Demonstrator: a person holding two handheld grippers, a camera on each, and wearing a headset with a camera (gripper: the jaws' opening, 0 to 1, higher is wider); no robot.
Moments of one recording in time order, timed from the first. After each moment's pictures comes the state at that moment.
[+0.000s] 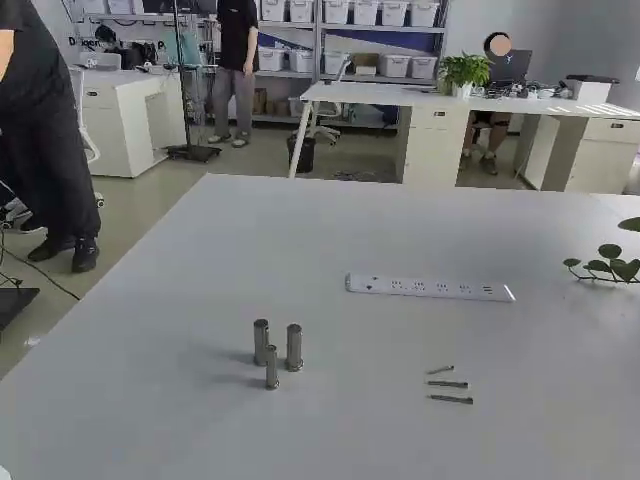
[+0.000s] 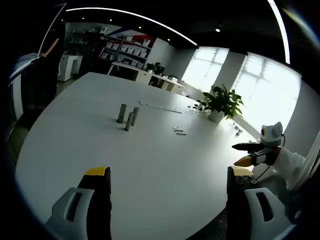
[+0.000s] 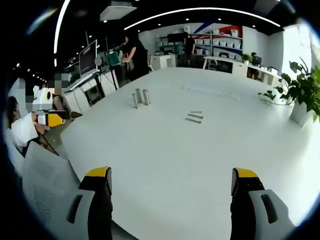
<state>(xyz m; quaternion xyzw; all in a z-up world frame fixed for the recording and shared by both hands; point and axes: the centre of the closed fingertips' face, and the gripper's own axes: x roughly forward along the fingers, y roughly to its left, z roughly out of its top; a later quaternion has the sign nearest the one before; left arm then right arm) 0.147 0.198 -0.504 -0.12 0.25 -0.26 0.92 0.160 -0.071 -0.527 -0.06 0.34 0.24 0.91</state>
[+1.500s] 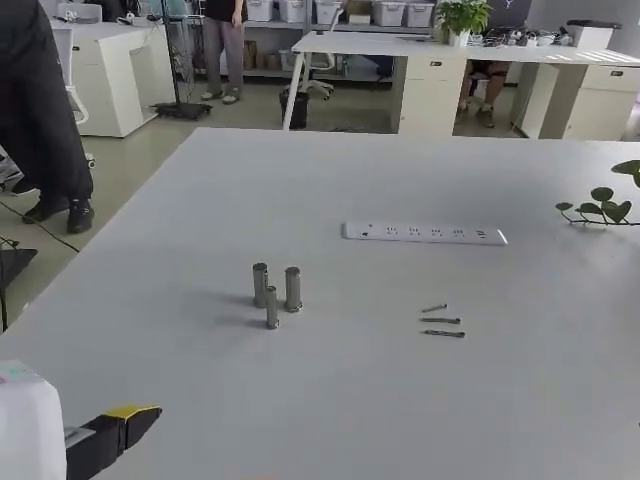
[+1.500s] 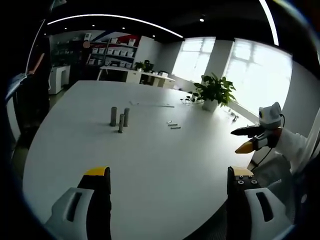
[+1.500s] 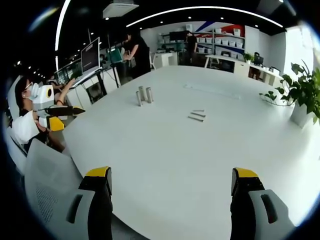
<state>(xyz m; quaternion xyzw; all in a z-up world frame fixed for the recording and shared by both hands) 0.139 0.192 -0.502 -0.09 0.25 -0.28 0.92 0.157 -0.069 -0.524 -0.07 0.34 0.25 0.90</state>
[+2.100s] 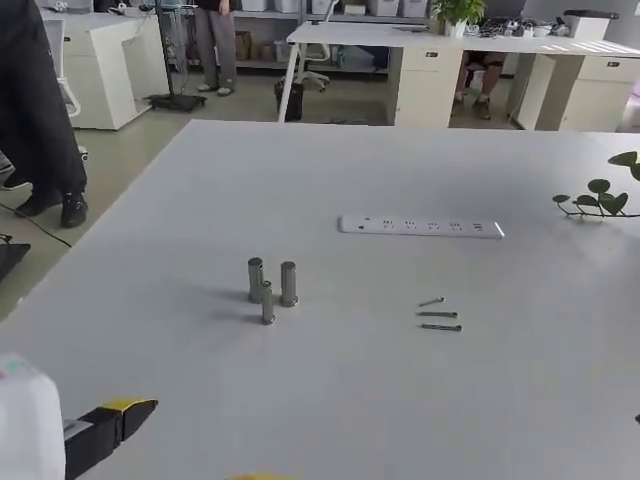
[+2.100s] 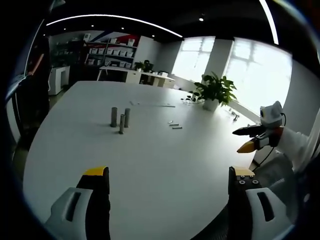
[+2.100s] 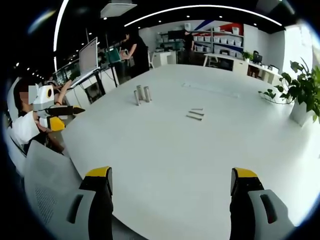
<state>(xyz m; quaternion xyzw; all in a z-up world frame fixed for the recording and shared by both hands) 0.147 0.194 -0.506 -0.08 0.25 -0.28 0.92 0.159 -0.072 -0.527 -0.06 0.34 0.25 0.90</state>
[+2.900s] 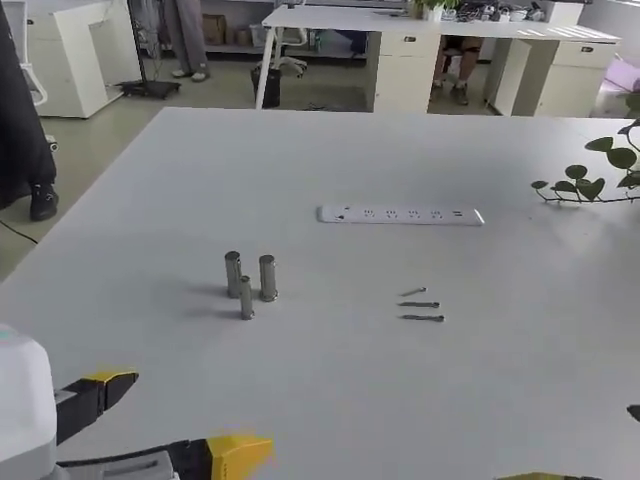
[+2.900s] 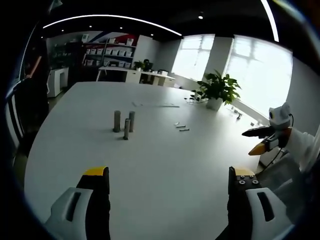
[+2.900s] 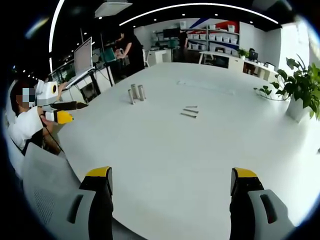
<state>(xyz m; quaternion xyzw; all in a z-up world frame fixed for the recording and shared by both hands) 0.189 0.201 -0.513 -0.07 0.26 -0.28 0.92 0.162 -0.079 -0.530 -0.06 0.35 0.23 0.91</state>
